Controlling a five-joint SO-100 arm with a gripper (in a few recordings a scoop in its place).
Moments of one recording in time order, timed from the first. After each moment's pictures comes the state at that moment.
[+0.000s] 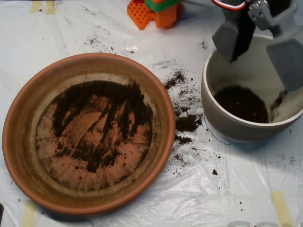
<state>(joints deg) -26.1 87.6 56.0 95.8 -9.7</state>
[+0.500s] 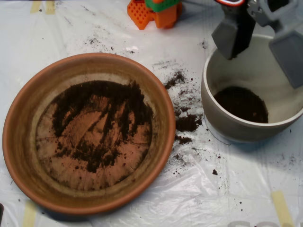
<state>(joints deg) -25.0 89.8 56.6 95.8 -8.4</state>
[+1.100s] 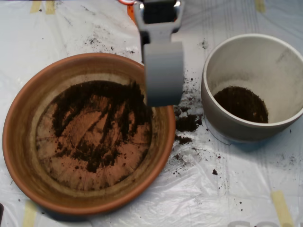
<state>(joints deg) 4.6 103.0 76.0 90.4 -6.2</state>
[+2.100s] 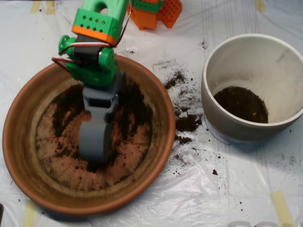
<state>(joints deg) 25.7 70.4 93.9 70.6 -14.1</state>
